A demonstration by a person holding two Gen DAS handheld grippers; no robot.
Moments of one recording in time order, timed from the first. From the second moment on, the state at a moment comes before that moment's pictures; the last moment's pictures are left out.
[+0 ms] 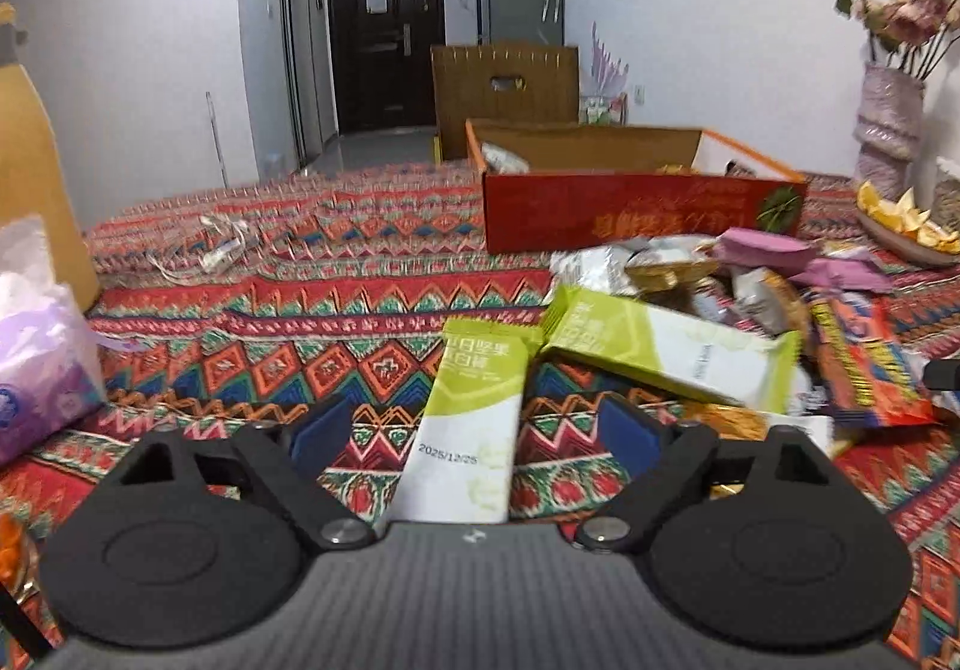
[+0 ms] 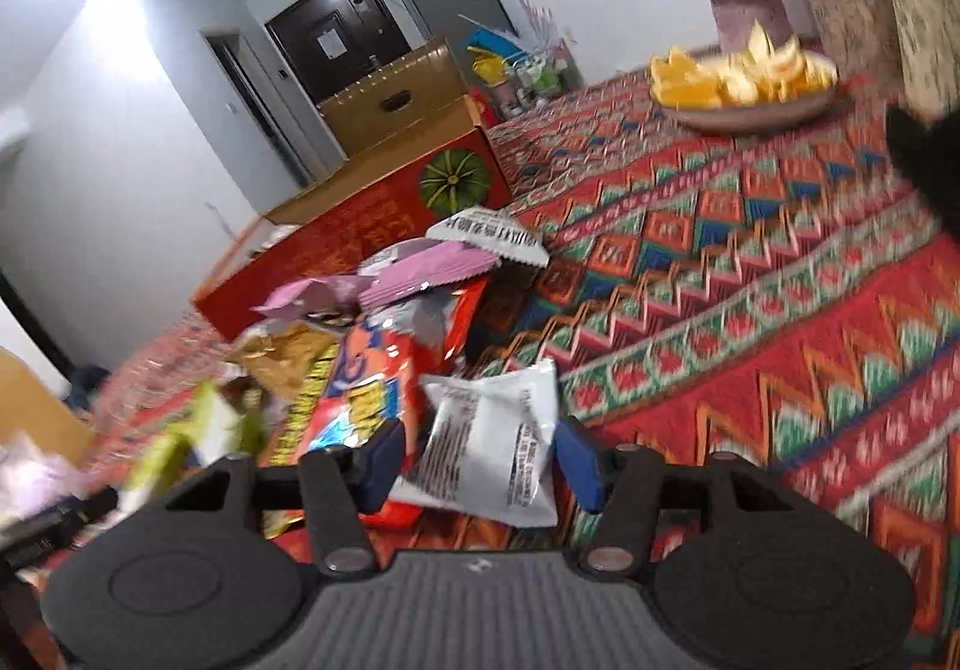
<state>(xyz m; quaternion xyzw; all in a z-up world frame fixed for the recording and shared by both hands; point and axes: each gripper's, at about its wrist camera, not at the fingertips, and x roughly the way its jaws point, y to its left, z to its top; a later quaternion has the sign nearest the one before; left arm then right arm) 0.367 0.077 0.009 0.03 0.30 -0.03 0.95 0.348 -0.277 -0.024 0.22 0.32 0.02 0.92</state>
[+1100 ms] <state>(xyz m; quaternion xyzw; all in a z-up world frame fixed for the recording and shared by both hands) 0.221 0.058 0.044 -0.01 0.28 -0.03 0.96 0.220 -0.262 0.034 0.04 0.28 0.04 0.96</state>
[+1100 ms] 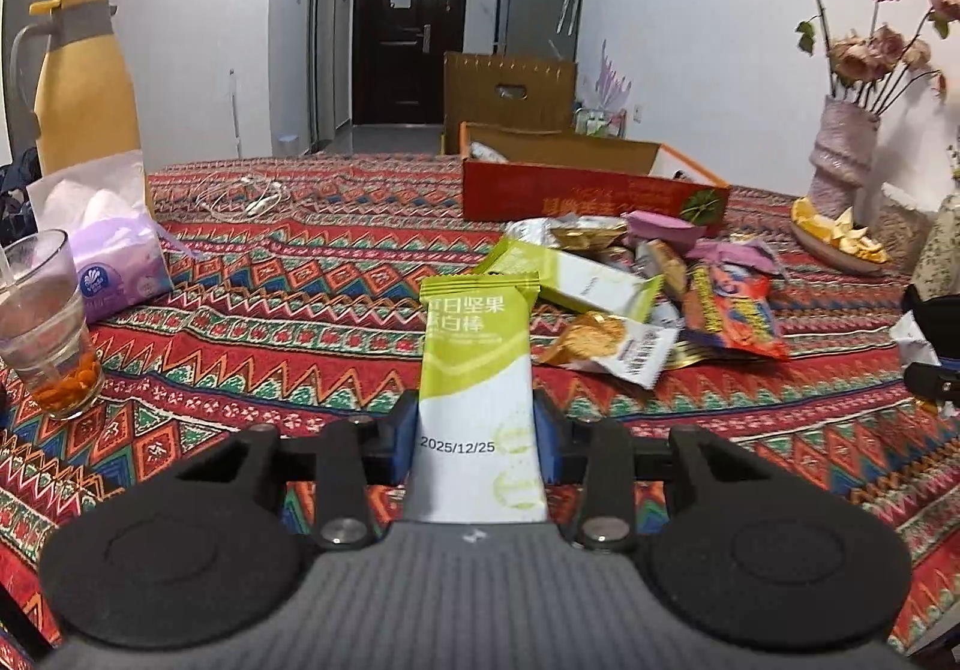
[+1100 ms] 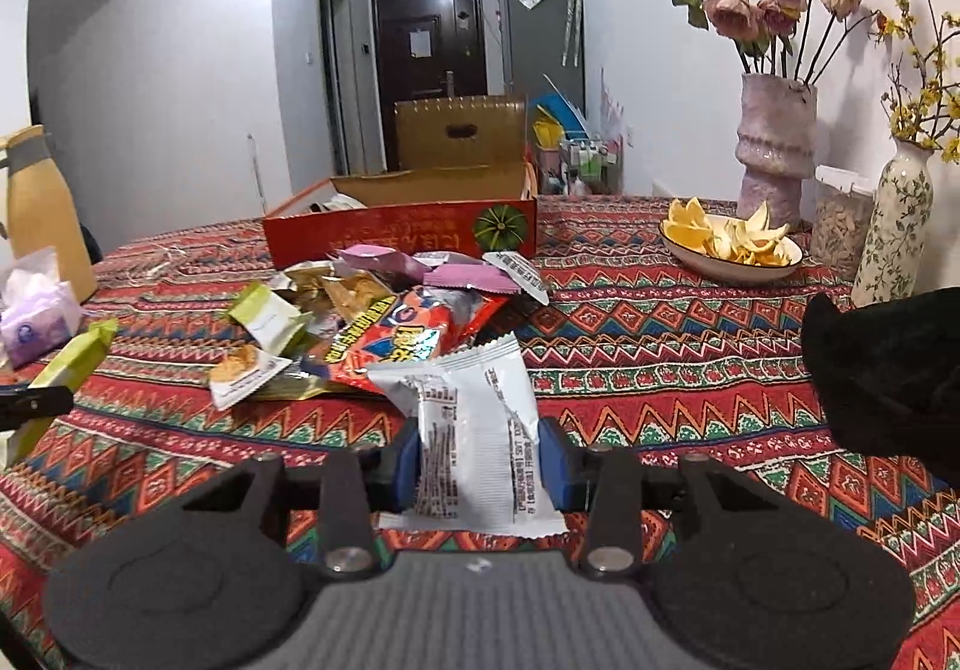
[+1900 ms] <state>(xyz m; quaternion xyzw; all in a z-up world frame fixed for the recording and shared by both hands) 0.448 0.038 0.104 0.01 0.28 -0.05 0.96 0.388 -0.258 0.092 0.00 0.23 0.13 0.96</state>
